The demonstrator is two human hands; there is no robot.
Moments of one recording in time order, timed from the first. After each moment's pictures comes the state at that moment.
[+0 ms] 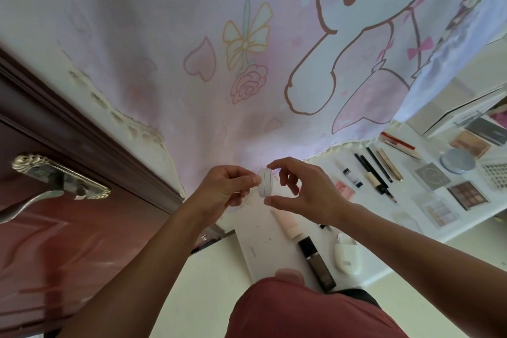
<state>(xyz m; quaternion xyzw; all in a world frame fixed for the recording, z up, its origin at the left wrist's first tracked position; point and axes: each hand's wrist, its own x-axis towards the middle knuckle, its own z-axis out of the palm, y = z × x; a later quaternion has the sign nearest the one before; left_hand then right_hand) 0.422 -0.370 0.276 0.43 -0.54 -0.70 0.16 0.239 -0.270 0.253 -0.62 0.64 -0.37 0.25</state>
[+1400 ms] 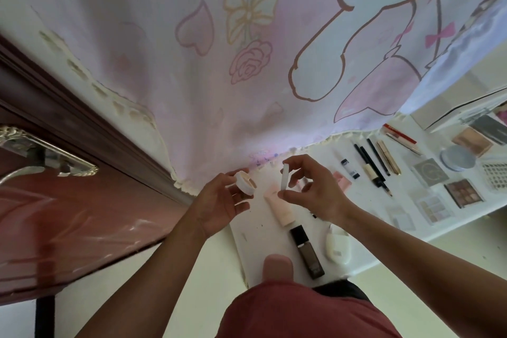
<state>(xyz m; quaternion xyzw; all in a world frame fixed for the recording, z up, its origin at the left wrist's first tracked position) 0.434 -0.353 0.212 0.40 -0.23 -0.87 0.19 0.223 -0.256 0.211 -0.49 0.65 -0.43 0.39</state>
